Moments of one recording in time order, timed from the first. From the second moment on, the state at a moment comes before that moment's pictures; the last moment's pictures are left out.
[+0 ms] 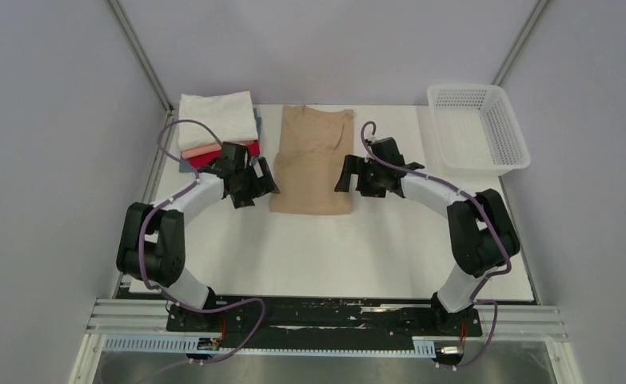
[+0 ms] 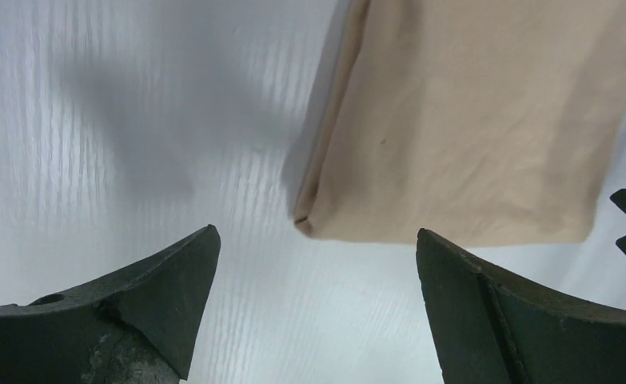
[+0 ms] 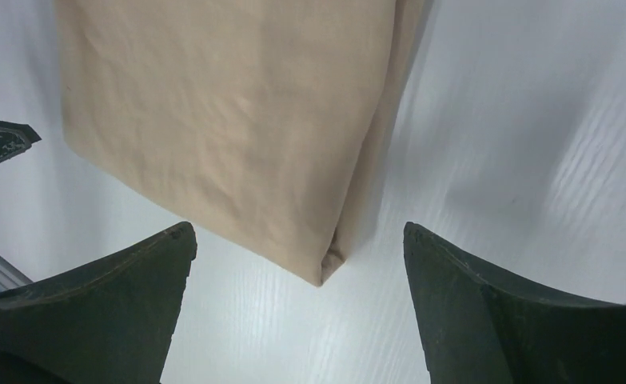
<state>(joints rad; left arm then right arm) -0.24 1.59 1.02 -0.39 0.16 -0.61 0.41 1.72 1.12 -0.22 -0.26 0.49</state>
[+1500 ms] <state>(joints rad) -0.24 1.73 0.87 -0.13 0.35 -0.73 0.45 1.76 0.88 0.00 -0.29 0.74</state>
